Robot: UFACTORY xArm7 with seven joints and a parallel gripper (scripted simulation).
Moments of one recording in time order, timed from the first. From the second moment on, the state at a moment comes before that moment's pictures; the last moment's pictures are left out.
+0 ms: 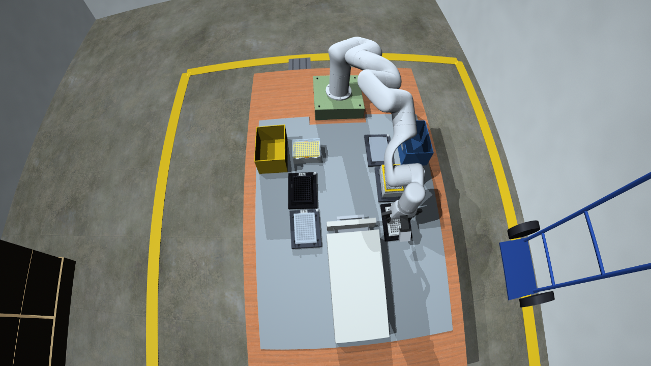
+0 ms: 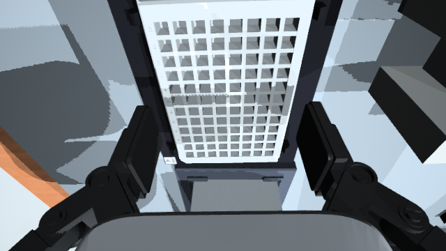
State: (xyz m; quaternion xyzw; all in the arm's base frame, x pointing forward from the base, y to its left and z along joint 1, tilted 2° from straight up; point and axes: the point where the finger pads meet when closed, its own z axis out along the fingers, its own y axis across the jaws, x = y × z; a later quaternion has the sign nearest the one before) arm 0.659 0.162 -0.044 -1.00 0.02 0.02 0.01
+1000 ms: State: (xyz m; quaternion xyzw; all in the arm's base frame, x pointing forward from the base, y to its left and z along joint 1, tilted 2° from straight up) arm 0.658 0.163 -0.061 -1.00 0.02 0.02 0.01
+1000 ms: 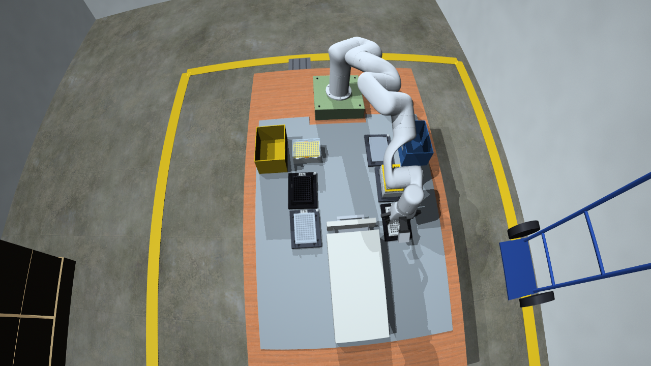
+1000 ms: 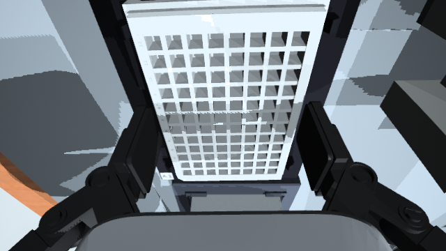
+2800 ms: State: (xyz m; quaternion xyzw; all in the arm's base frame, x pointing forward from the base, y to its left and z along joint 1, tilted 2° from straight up) arm 0.658 0.163 -0.062 -1.00 0.02 0.02 0.01
